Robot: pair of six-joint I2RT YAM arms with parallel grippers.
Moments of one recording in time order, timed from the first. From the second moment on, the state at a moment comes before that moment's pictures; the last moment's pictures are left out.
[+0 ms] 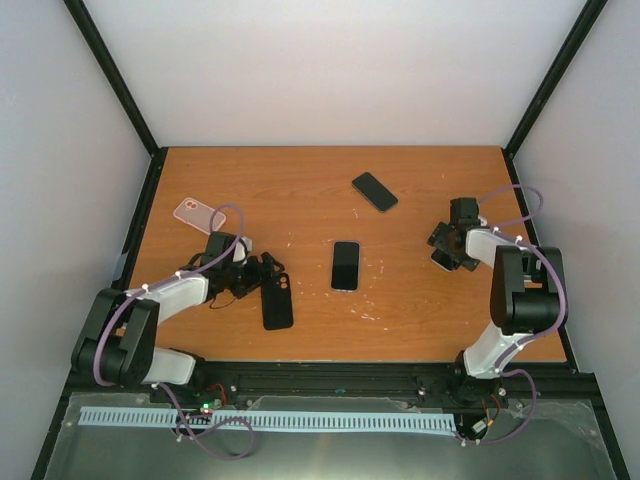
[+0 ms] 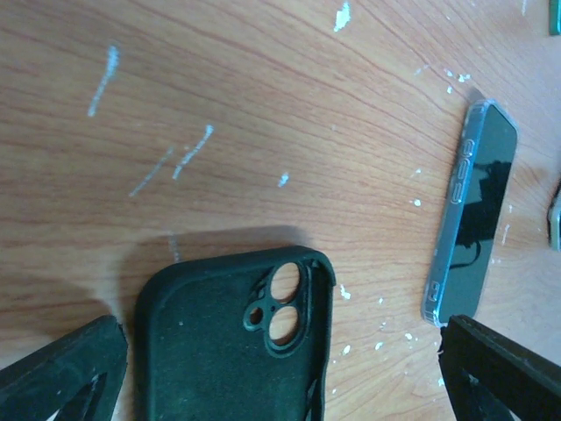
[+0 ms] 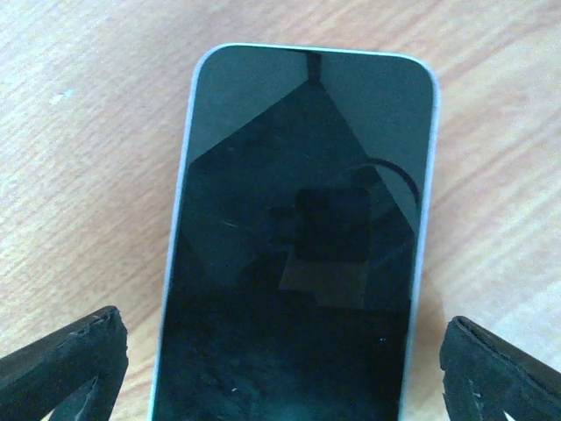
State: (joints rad) left arm -0.28 1.36 0.52 -0.09 0.44 -0.73; right arm -0.02 1.68 0.88 -0.29 0.17 0.57
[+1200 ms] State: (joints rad) left arm -0.28 1.32 0.50 0.03 0.71 -0.72; right arm 0.08 1.88 1.10 -0.35 0.19 0.33
